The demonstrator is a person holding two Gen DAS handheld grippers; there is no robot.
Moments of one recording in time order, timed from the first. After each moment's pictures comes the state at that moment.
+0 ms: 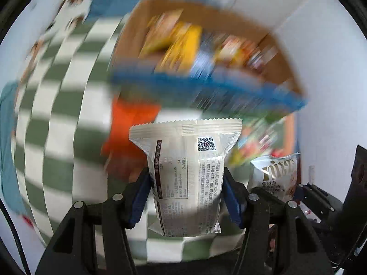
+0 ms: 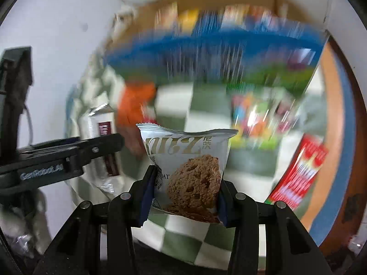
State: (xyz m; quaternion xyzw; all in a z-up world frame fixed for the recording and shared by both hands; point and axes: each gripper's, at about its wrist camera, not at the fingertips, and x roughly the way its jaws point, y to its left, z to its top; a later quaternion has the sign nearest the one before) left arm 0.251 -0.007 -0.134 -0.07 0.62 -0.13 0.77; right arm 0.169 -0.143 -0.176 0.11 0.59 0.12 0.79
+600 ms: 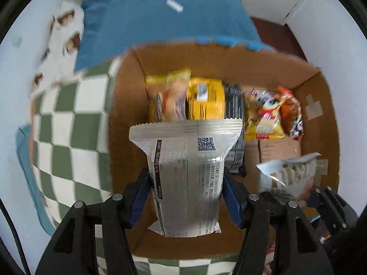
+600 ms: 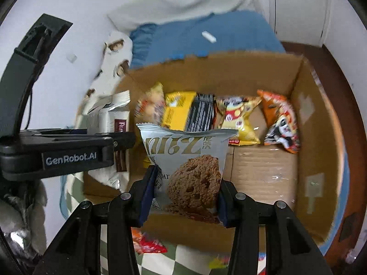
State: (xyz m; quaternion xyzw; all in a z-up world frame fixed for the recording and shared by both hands) left arm 0.452 -0.030 -0.171 0.02 0.69 -0.06 0.72; right arm 0.383 -0.145 -0.164 0.11 0.58 0.09 0.80
